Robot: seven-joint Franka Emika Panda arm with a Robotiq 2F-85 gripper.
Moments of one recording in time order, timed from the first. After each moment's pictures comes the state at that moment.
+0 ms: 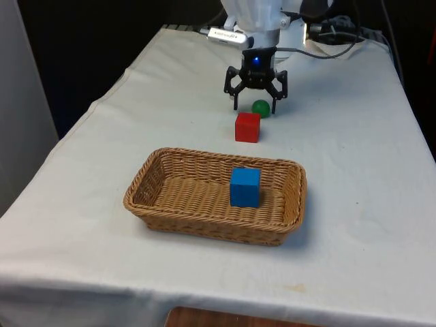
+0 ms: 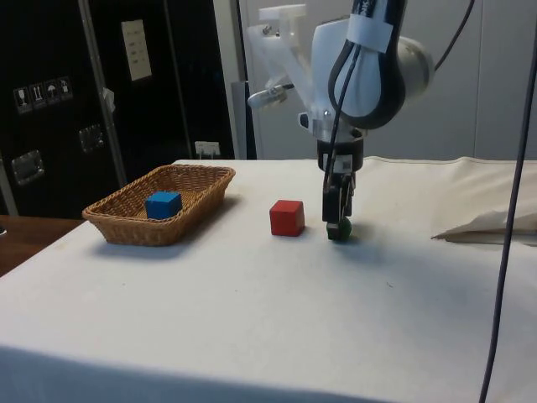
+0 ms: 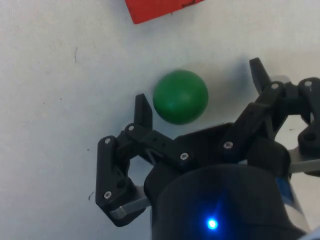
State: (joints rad) arm 0.34 0.24 -0.36 -2.73 0.30 3.01 -0.30
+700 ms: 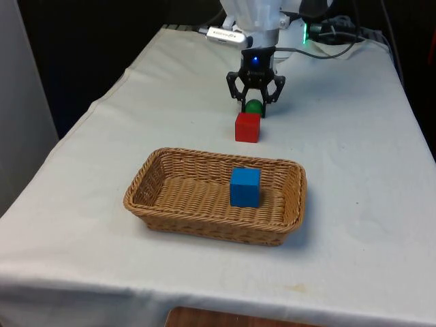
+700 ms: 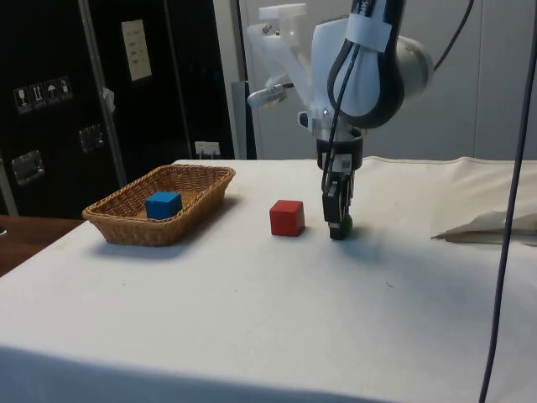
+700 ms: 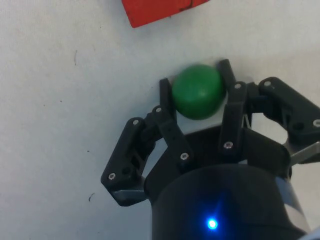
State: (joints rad) arm 0.34 0.24 -0.37 -2.73 0.30 3.01 -0.30
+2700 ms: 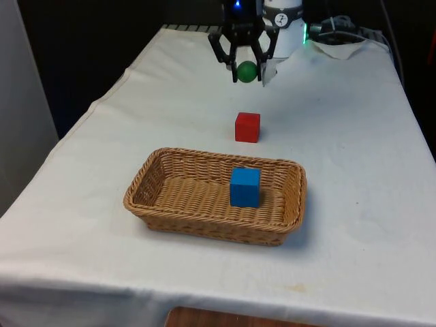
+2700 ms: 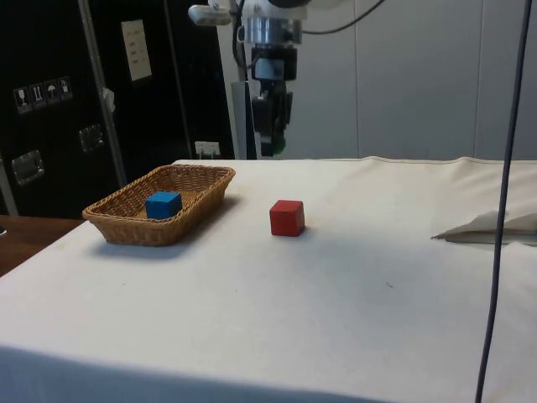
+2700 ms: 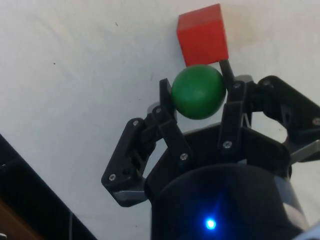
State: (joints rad) arm 0.34 0.05 -0.48 -2.38 0.23 2.49 -0.32
